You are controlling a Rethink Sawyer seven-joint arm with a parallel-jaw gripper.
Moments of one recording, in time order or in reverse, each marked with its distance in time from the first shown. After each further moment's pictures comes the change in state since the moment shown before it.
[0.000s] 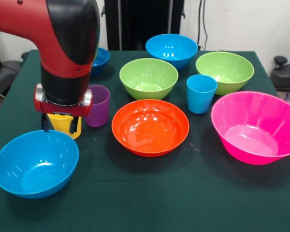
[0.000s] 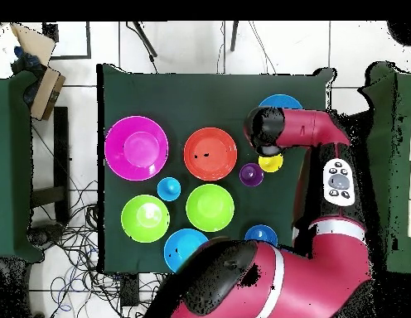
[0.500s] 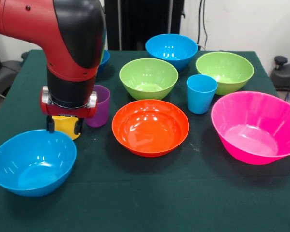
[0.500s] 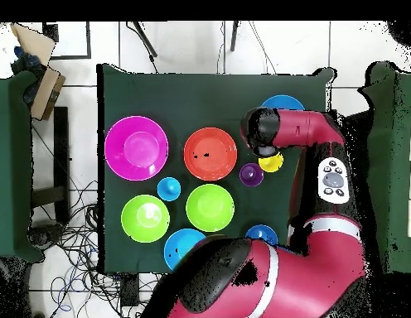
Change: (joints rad) arm 0.014 0.010 -0.005 0.000 0.000 0.000 0.000
